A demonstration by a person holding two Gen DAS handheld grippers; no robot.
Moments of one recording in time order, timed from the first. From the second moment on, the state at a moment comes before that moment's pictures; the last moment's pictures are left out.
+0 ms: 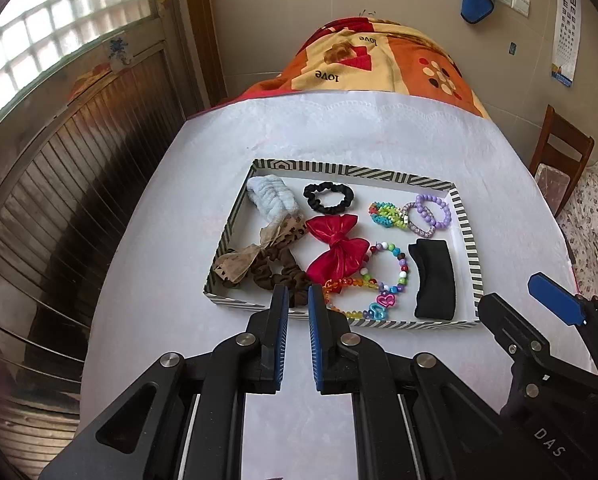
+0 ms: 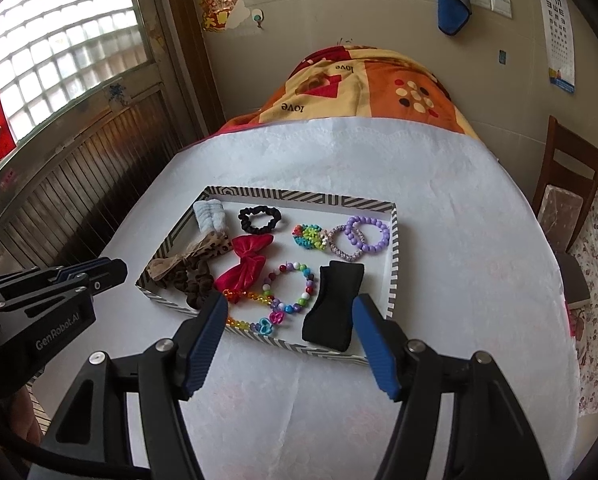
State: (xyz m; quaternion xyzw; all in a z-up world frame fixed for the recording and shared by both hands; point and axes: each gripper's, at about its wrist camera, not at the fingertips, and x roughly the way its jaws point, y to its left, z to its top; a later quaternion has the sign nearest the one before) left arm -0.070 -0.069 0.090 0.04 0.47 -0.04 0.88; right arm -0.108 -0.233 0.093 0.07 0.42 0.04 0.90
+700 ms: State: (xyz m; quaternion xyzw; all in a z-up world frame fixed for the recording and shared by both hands) left arm -0.069 -0.073 0.087 0.04 0.47 -0.04 0.88; right arm -0.106 -0.233 0.086 0.07 0.43 0.05 0.90
